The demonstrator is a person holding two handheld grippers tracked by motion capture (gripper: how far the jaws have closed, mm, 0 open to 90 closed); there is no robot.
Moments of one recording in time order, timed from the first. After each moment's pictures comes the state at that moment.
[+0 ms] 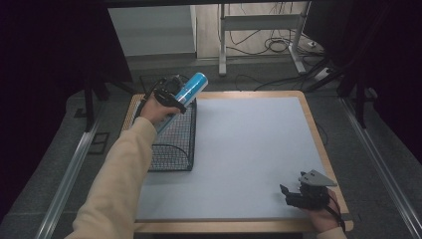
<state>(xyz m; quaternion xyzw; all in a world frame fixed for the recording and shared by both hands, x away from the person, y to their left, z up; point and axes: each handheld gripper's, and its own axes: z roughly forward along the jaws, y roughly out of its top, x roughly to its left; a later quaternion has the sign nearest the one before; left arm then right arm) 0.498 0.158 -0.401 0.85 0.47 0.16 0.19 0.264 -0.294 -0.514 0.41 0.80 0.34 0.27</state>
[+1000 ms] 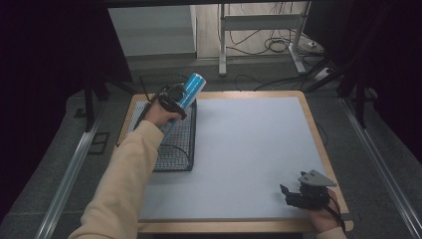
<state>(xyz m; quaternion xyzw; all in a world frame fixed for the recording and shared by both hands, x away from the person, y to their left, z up) 0.513 0.155 -0.438 0.86 0.47 0.16 0.13 0.264 -0.294 -0.514 0.41 0.80 0.34 0.27</state>
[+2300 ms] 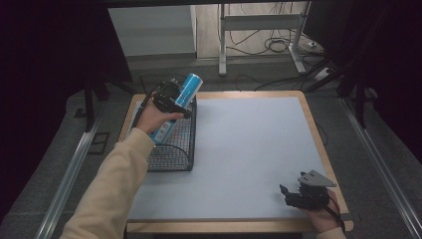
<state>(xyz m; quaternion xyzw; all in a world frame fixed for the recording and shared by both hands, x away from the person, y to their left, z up) 0.451 0.152 -0.383 0.84 0.45 0.15 0.27 0.263 -0.292 -0.513 0.41 0.80 0.34 0.28</state>
